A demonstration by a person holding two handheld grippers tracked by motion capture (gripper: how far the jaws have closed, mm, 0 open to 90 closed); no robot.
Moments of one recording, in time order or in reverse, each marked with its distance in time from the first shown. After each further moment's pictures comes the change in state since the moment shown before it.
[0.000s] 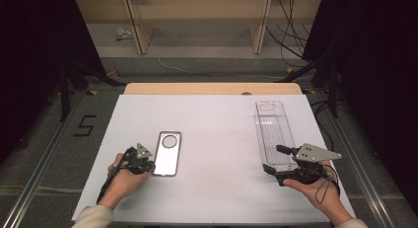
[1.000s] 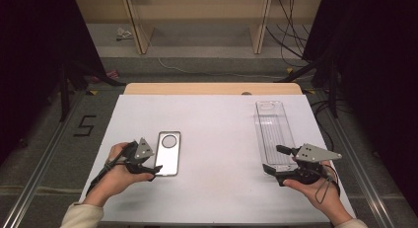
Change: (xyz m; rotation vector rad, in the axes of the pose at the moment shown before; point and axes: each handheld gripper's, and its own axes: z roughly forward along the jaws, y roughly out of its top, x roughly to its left) left arm -0.006 0.029 -0.036 -0.072 -0.075 0.304; right arm 0.001 0.000 0.000 0.001 0.001 0.002
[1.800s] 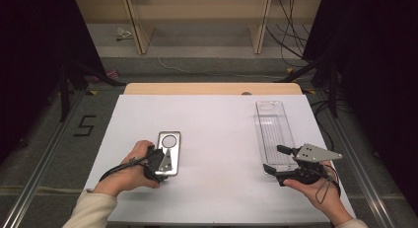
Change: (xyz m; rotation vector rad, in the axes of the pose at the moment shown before) left arm -0.018 0.020 0.032 0.203 -0.080 0.491; right arm -0.001 0.000 -0.001 -0.002 -0.002 0.003
